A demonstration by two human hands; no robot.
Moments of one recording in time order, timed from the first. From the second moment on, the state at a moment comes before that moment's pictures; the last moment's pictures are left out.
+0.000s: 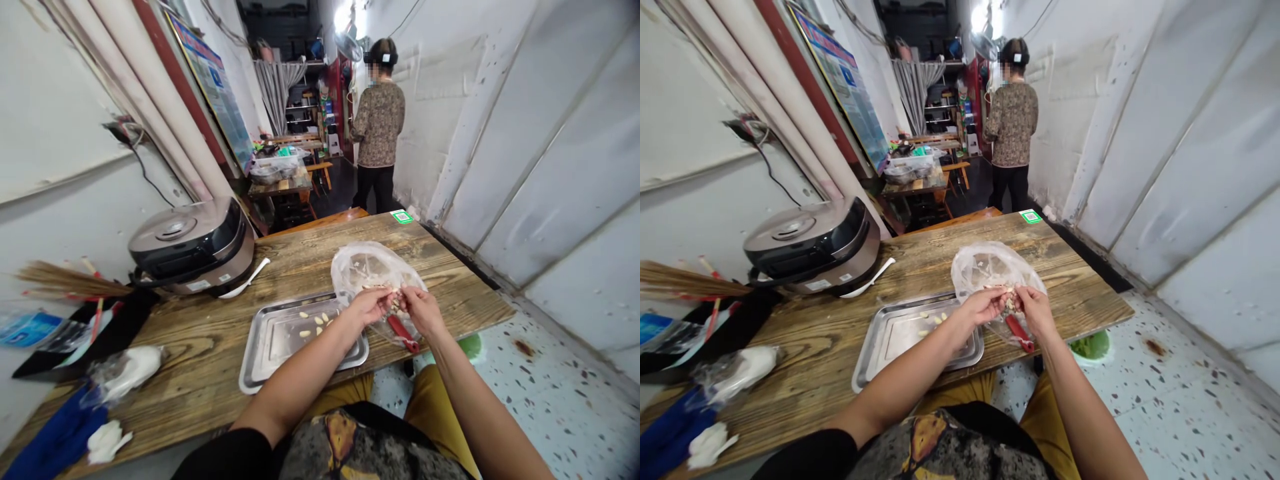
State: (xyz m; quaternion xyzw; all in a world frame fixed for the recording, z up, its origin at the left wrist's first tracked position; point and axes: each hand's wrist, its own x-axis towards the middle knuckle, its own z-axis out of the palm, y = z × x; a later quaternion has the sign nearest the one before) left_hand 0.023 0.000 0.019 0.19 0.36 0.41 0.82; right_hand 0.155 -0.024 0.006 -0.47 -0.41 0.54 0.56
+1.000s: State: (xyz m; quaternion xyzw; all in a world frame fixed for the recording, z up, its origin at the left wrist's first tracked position) left_hand 0.025 -0.020 0.022 0.69 0.34 0.58 0.27; right_hand 0.149 -0.048 0.036 -0.51 -0.67 0.06 0.53
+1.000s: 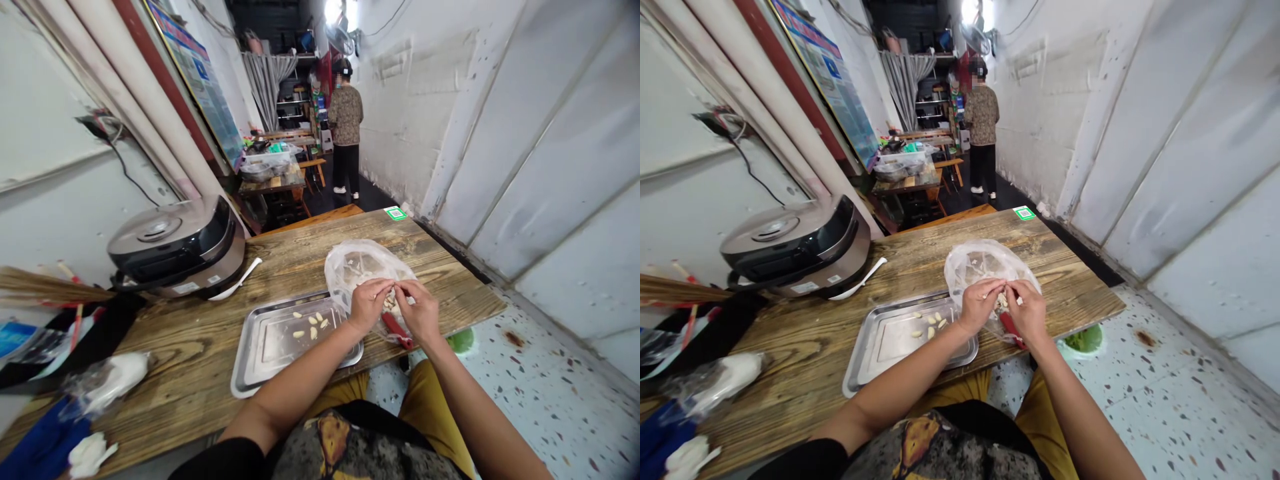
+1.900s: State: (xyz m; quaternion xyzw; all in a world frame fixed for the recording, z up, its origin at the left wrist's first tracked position) left_hand 0.030 -0.014 0.017 0.54 0.39 0.53 0.53; right_hand 0.146 -0.034 0.032 -0.52 -0.49 0.40 0.58
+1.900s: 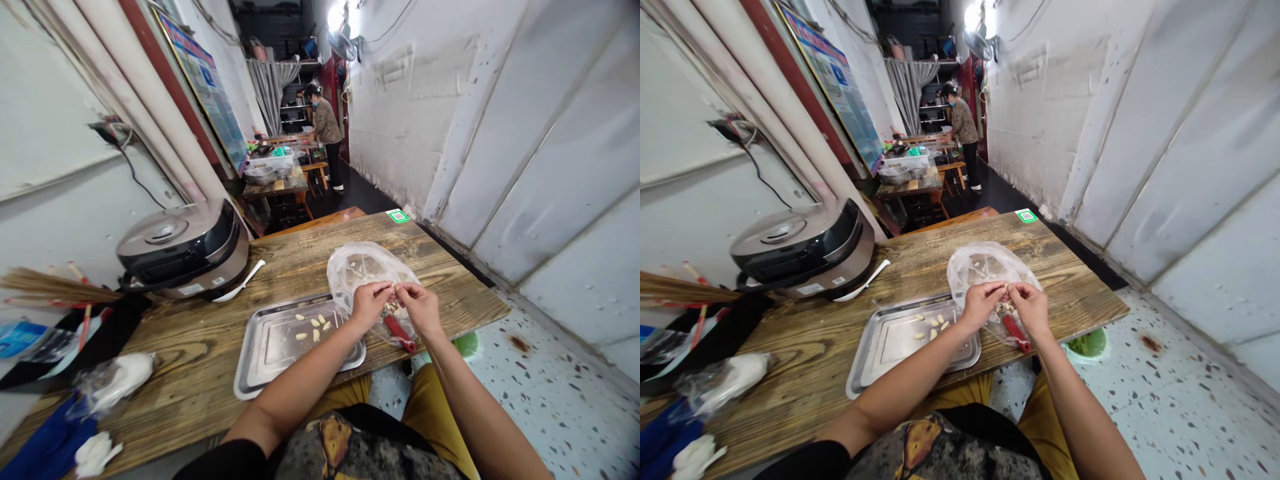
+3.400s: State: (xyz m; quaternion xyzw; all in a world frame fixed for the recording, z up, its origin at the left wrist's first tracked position) left_hand 0.022 -0.008 0.009 0.56 0.37 0.52 0.53; right_hand 0.160 -0.028 0.028 -0.49 -0.41 0.56 0.53
